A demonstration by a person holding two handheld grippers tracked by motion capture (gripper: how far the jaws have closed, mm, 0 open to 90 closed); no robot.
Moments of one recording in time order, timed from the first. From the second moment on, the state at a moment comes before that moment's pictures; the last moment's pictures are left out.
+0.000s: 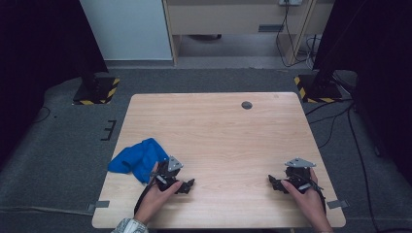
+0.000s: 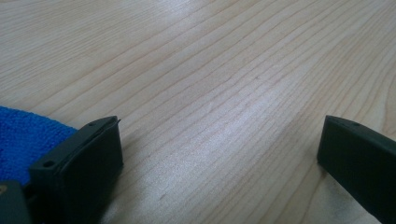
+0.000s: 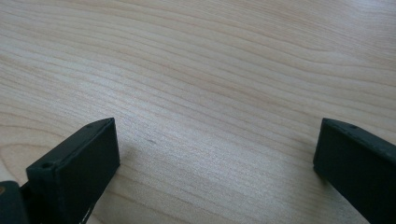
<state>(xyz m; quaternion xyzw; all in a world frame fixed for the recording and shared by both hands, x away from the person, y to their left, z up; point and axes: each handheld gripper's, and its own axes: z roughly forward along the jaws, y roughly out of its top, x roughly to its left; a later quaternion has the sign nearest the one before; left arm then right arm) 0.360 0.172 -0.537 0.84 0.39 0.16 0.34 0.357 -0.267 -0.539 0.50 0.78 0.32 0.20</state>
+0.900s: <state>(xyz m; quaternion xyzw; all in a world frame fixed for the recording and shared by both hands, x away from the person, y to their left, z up) 0.350 0.194 -0.506 0.81 0.39 0.15 0.42 0.357 -0.267 -0.539 0.50 0.77 0.32 0.20</state>
